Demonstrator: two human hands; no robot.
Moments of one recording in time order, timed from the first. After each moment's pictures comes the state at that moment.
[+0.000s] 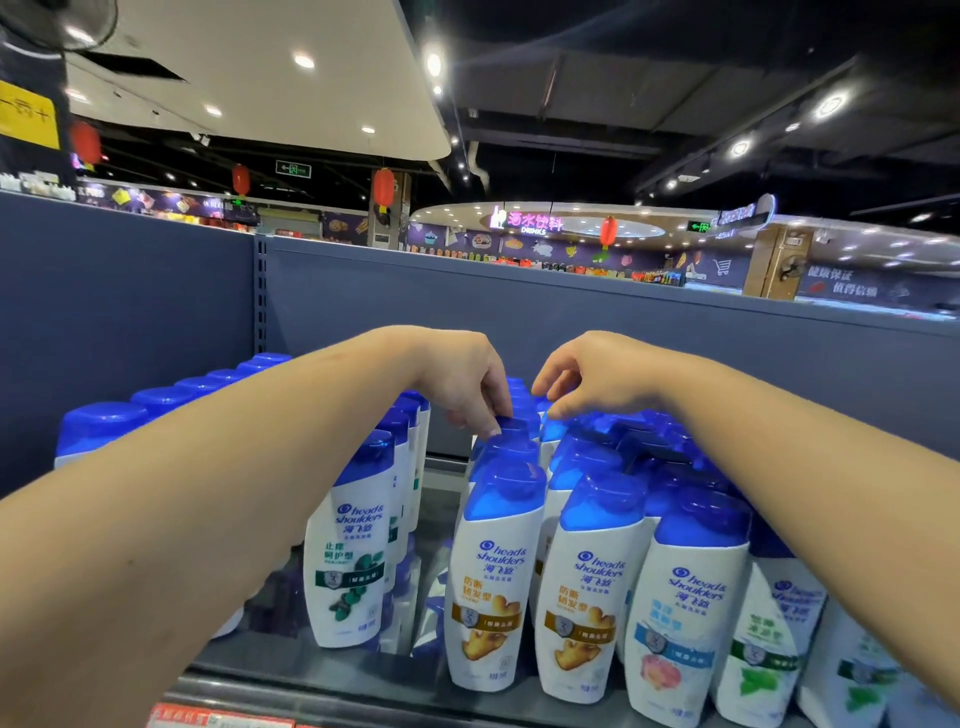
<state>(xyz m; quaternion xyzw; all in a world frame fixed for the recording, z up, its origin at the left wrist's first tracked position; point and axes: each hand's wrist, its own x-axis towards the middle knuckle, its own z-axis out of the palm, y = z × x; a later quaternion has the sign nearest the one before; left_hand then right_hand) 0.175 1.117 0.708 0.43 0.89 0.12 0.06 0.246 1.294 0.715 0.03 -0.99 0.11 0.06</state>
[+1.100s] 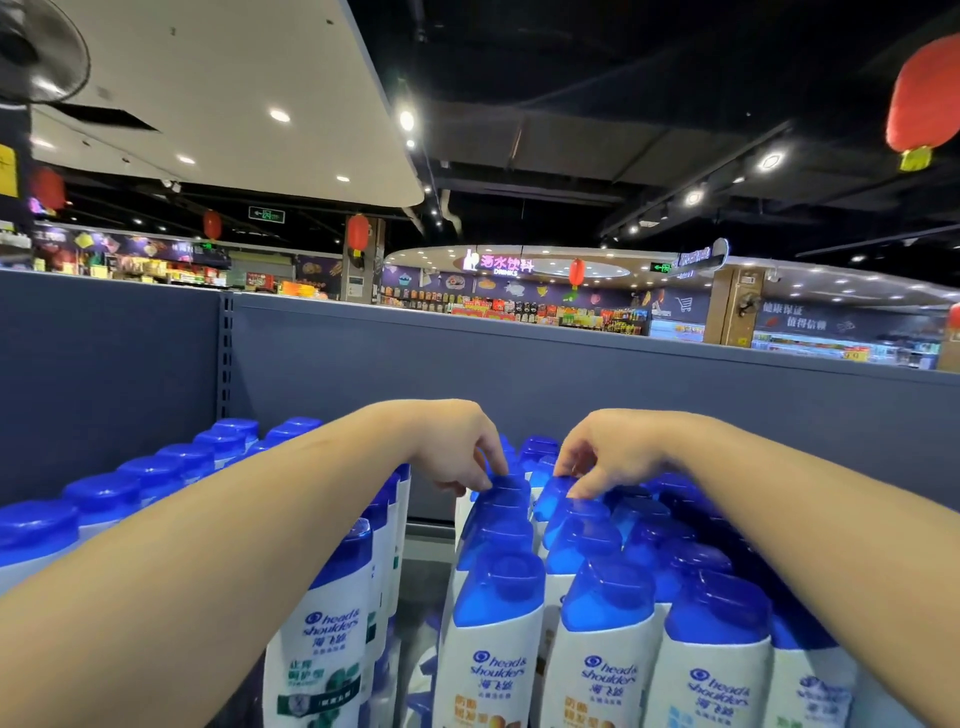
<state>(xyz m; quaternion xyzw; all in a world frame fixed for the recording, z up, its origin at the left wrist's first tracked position) 0.162 1.129 0.705 0.43 0.89 0.14 0.07 0.228 1.326 0.715 -0.03 -1.00 0.01 -0.04</state>
